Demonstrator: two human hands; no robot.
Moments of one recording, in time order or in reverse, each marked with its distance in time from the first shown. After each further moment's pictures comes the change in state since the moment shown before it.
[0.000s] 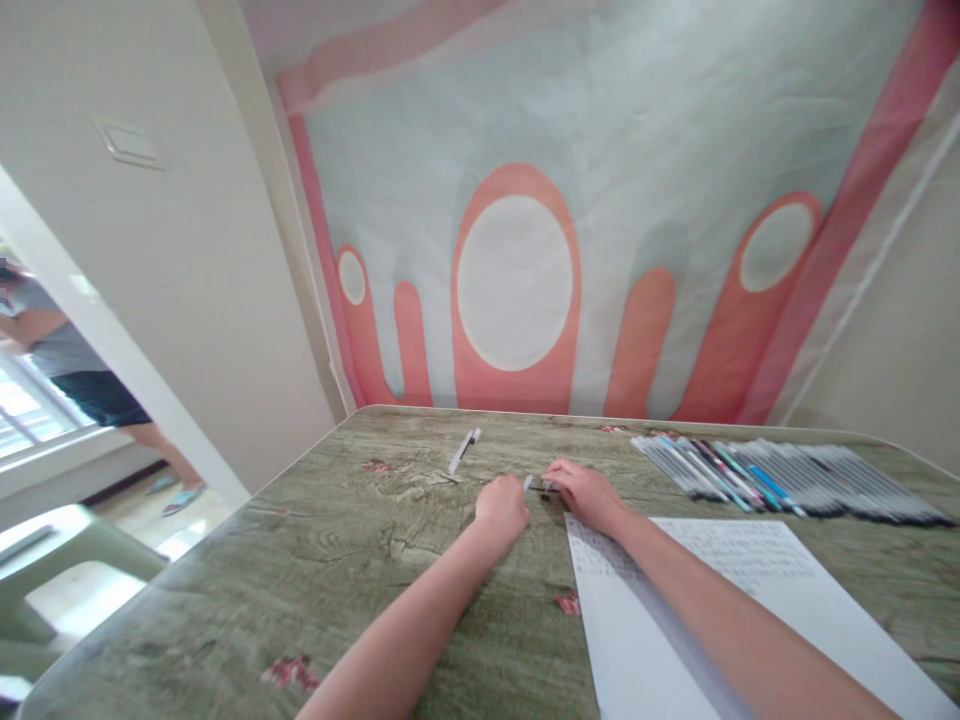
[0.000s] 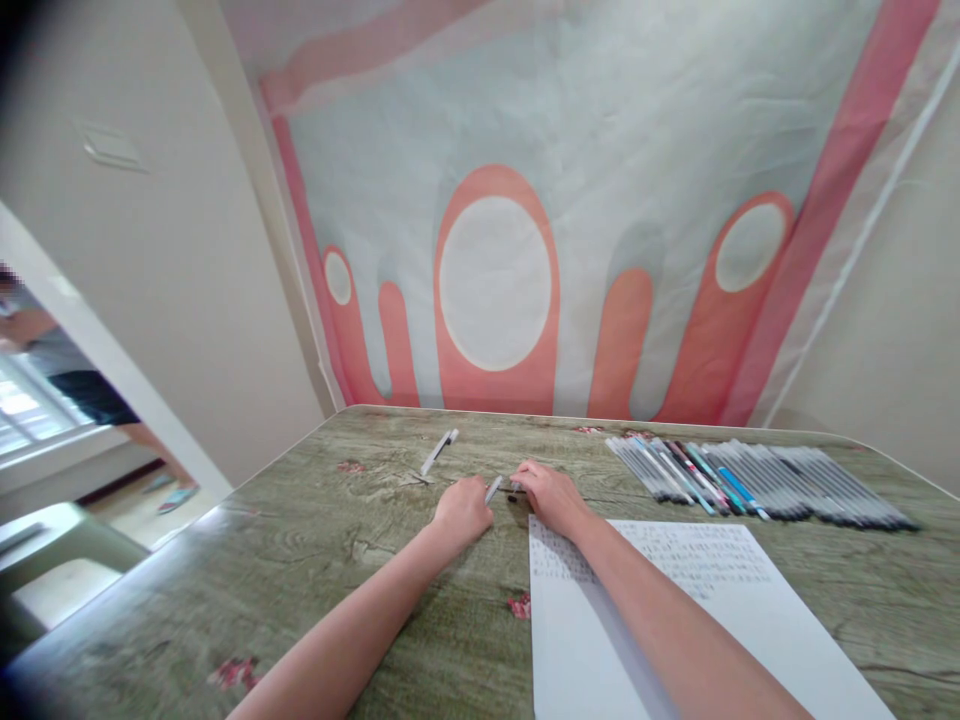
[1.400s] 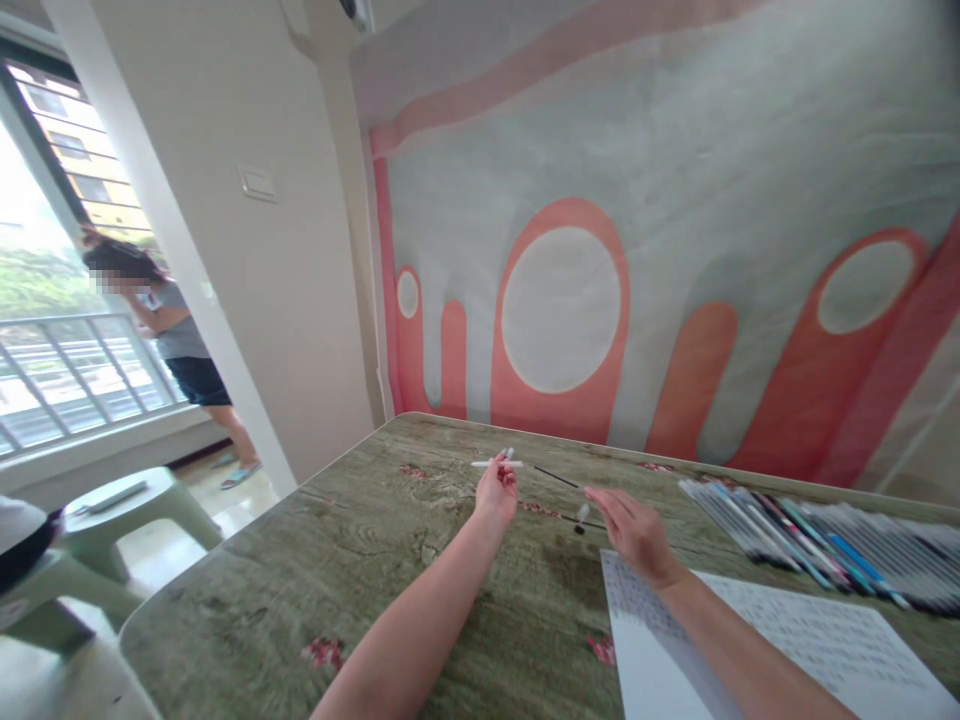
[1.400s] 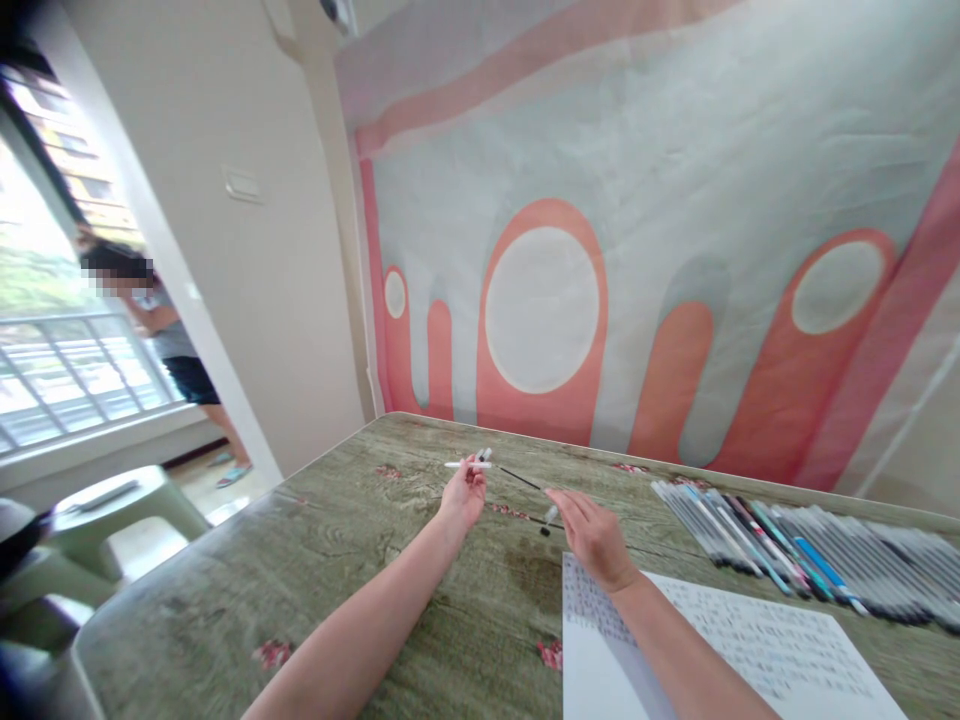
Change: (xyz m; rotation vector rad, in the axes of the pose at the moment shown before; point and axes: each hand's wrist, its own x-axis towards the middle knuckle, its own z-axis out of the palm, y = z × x) left_hand 0.057 -0.060 0.008 -2.561 0.428 -0.346; right_hand -0.001 -0.001 0.005 -0.068 0.496 -0.237
